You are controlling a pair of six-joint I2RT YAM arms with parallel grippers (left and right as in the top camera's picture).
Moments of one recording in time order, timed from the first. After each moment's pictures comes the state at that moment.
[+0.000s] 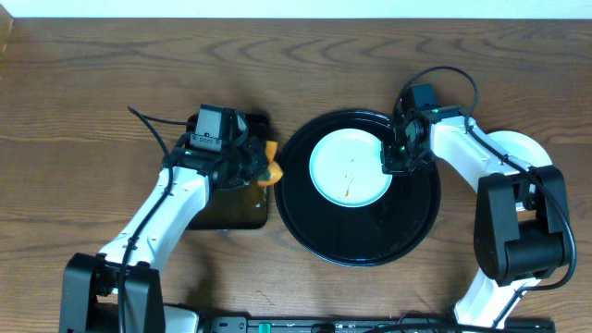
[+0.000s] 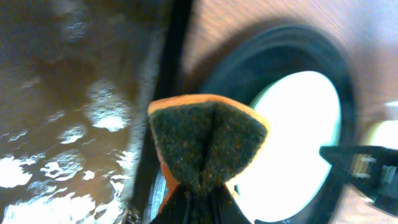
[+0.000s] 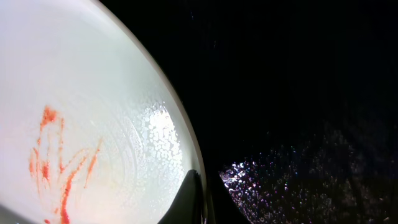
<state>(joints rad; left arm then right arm) -0.22 1.52 0.92 -0.43 0.38 -0.65 0.20 1.94 1.23 -0.77 -0.18 0.19</state>
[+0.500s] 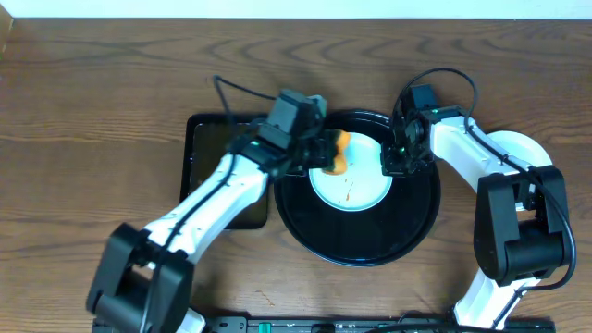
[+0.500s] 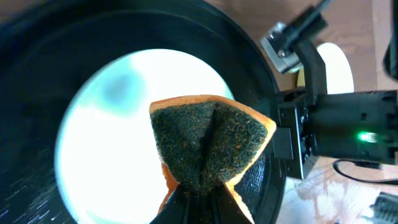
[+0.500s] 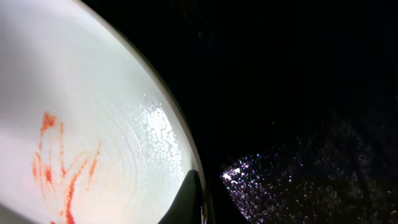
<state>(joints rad) -0.56 1.68 1.13 -0.32 0.37 -0.61 0.20 1.94 1.23 -0.79 -0.19 0.19</state>
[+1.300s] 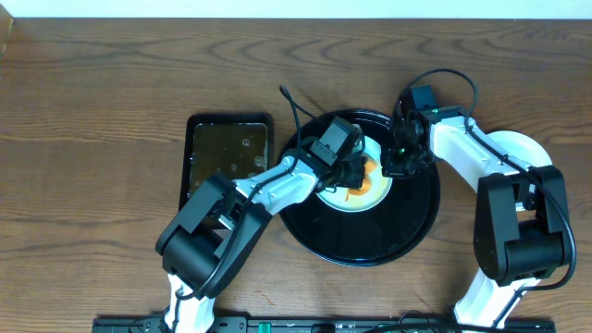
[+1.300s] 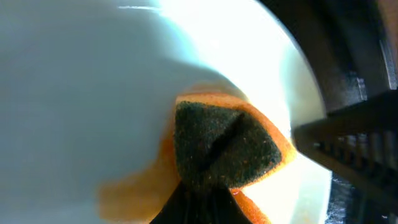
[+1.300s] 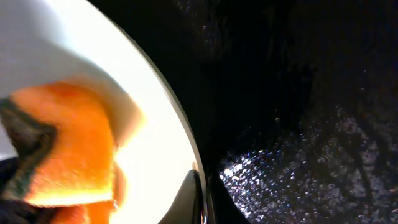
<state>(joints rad) -0.69 2.00 1.17 -0.18 0.24 -0.59 0.20 1.94 1.23 -0.81 -0.20 0.19</state>
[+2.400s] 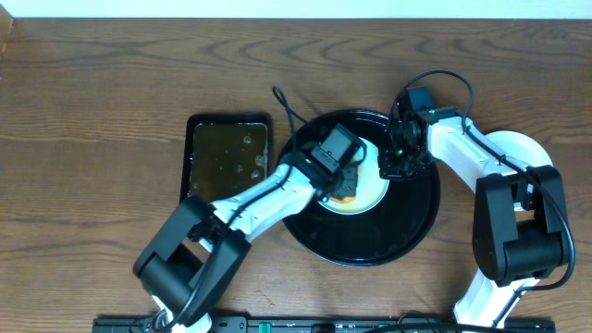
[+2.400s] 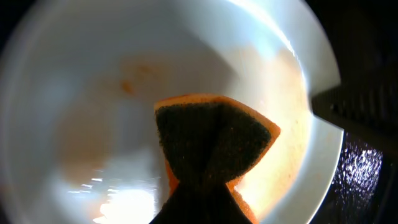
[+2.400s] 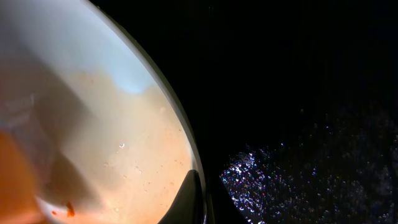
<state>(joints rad) -0.75 1.86 1.14 -0.38 0.08 -0.63 0.21 1.94 1.23 -0.82 -0.21 0.19</state>
